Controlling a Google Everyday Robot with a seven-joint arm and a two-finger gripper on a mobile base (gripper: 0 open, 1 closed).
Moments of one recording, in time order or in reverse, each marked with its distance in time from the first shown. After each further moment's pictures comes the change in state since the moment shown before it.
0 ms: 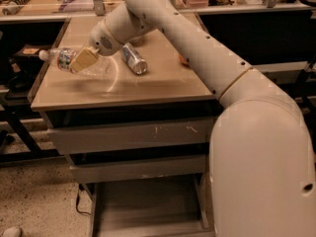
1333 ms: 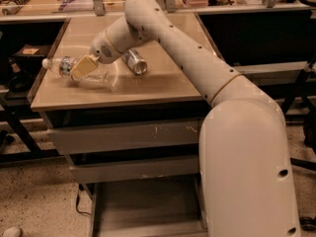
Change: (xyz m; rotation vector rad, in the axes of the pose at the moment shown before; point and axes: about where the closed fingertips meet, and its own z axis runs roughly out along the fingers) arm 0.020 -0.016 0.030 -0.038 -0.031 0.061
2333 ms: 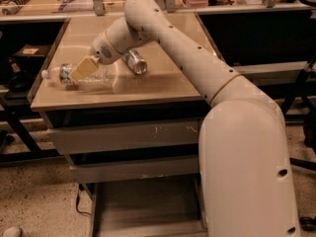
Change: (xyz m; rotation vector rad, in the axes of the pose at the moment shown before) arm 0.000 0.000 0.000 0.000 0.000 0.000
